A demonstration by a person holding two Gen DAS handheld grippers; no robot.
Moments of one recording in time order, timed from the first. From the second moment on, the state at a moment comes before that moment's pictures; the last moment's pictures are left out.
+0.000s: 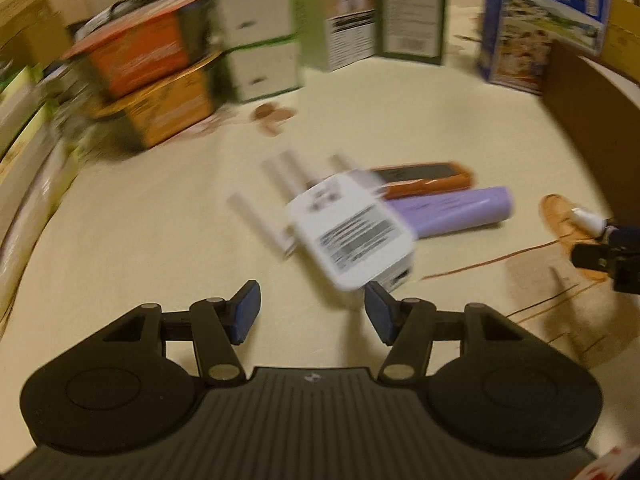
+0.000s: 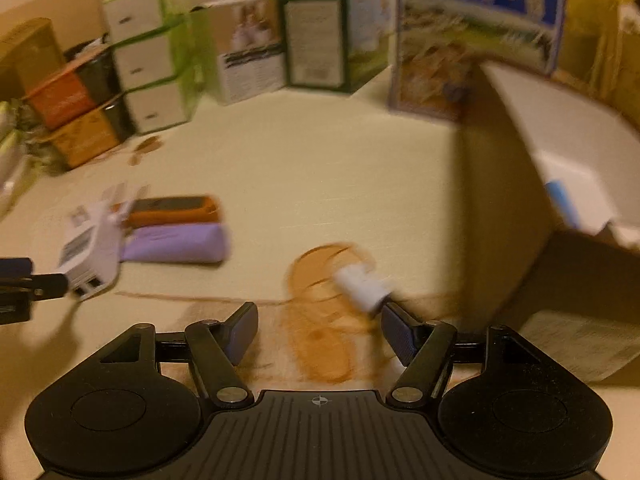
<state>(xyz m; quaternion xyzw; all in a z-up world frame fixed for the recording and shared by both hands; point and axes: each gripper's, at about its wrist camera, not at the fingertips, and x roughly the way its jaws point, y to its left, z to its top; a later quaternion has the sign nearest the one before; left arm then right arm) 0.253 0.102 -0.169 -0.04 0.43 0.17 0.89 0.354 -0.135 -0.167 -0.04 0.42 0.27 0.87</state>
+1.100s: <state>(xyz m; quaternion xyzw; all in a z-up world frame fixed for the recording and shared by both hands) 0.293 0.104 -0.165 -0.12 0.42 0.16 0.89 0.375 -0.138 -0.183 -0.01 0.42 0.20 0.88</state>
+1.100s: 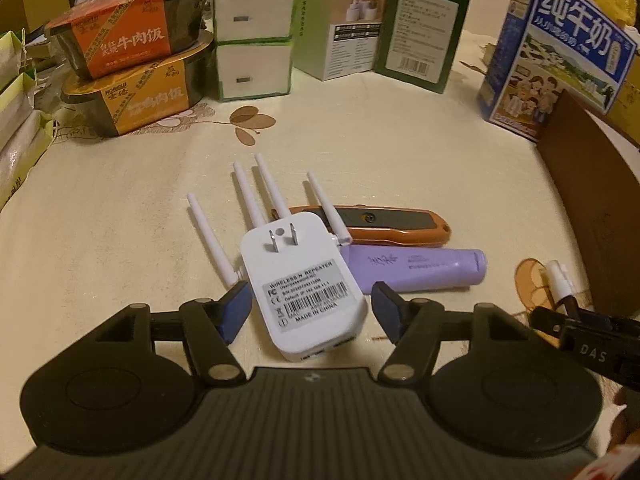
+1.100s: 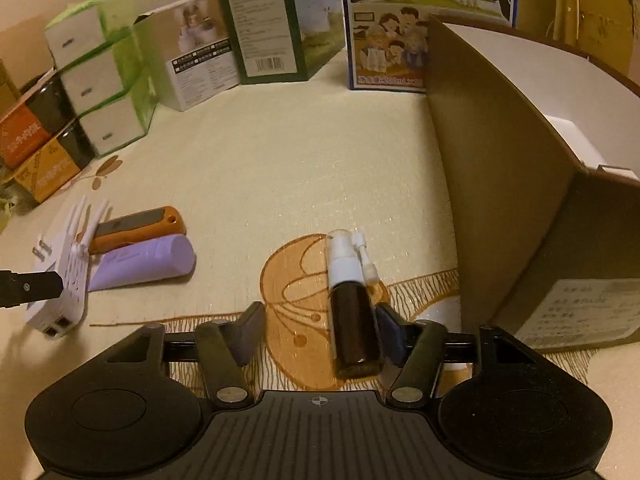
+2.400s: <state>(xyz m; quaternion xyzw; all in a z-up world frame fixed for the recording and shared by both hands) 0.269 0.108 -0.175 -0.02 0.44 0.08 0.89 0.308 -0.128 -0.182 -0.07 0.42 0.30 0.85</state>
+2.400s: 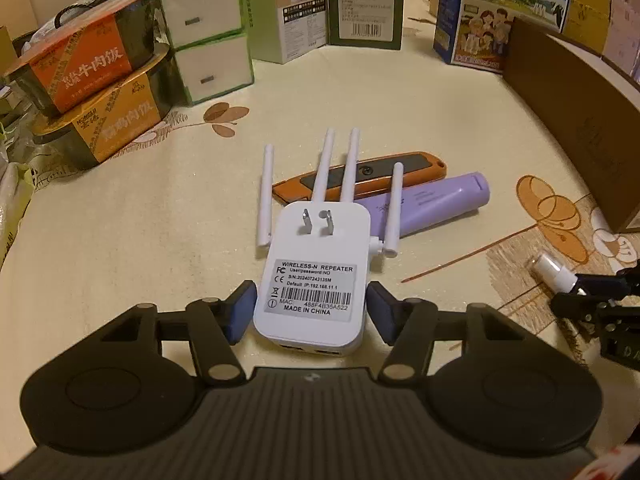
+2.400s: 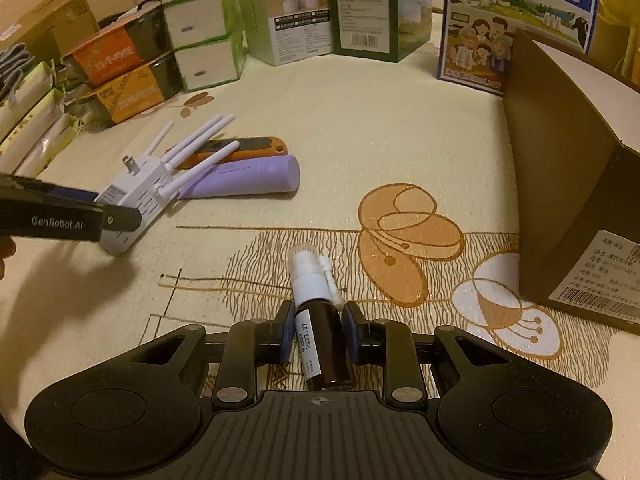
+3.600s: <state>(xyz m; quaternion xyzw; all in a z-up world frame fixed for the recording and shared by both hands) 0.236 0.075 -0.175 -0.01 0.47 0.10 0.88 0.280 -0.125 -0.183 -0.09 0.43 0.31 0.85</state>
